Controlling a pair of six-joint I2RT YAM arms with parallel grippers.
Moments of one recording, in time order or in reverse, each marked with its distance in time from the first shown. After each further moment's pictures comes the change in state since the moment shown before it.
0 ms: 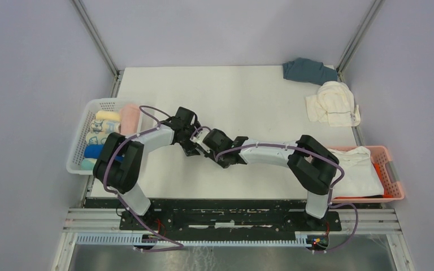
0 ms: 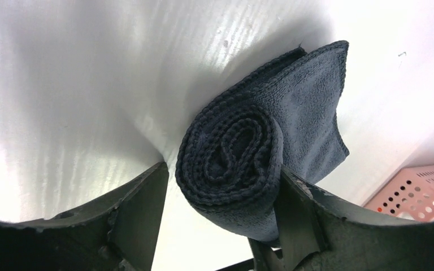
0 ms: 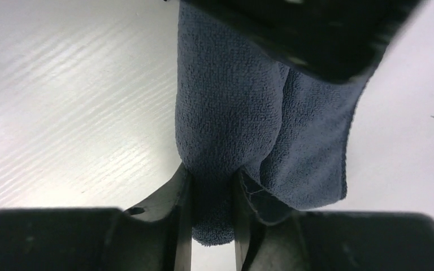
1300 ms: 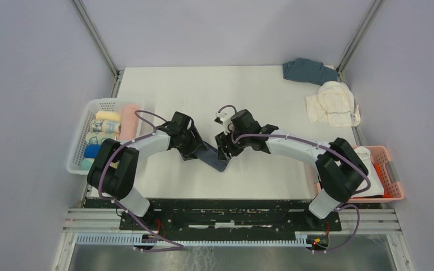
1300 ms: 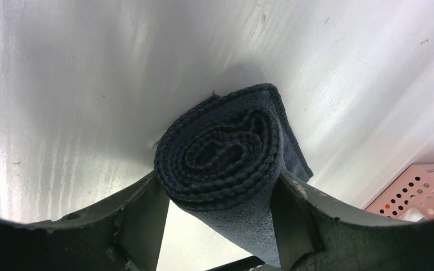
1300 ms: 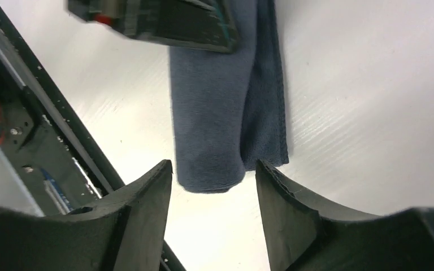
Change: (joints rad) left arm 0.005 -0.084 -0.098 0.010 -0.015 -0.002; right arm -0.303 -0.170 -0.132 0.107 -0.646 0.283
